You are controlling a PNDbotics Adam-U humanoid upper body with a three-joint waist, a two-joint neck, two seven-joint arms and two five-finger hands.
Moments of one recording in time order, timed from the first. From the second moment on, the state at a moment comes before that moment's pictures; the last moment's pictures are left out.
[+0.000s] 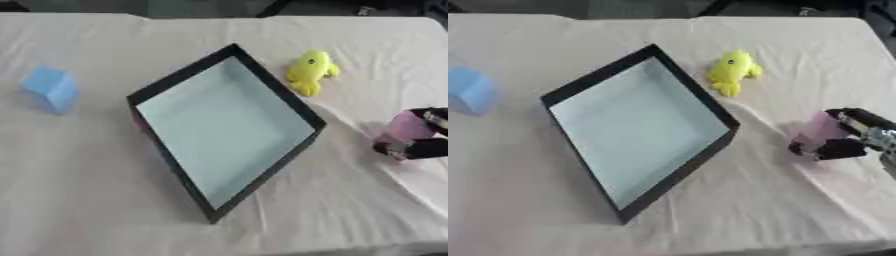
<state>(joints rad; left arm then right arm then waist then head) -0.16 0.30 0.21 -1.90 0.05 0.04 0.25 -0.22 -0.87 0.23 -1.54 0.36 0.30 0.28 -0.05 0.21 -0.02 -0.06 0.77</state>
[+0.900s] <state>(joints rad) -0.16 0.30 0.21 -1.90 0.04 0.05 0.23 -0.30 -0.96 0.17 -1.69 0.25 0.28 0.29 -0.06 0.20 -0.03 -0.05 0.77</state>
